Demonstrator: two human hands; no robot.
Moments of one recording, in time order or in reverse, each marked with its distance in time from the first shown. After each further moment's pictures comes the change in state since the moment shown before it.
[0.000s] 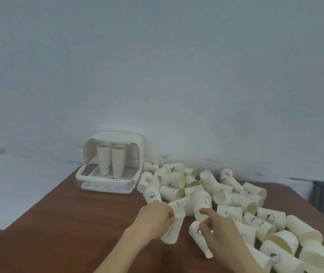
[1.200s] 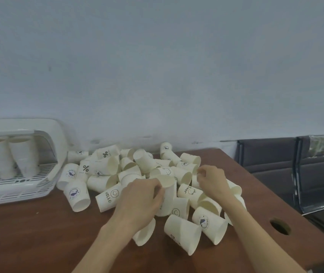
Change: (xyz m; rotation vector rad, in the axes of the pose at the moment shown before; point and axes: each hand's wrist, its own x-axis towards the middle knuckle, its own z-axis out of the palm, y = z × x) left_hand 0.055 0.139 0.036 -0.210 0.167 0.208; right_hand 0.061 0.186 -0.088 -0.104 0.200 0.451
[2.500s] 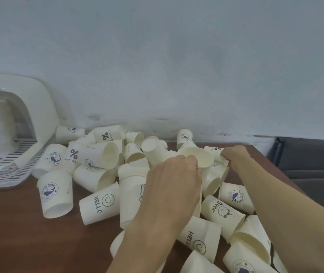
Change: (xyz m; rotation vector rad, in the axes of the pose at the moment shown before) left_hand 0.095 -0.011 0.046 0.041 0.094 -0.006; right_hand 0.238 0.061 0.093 0.180 0.054 0.597
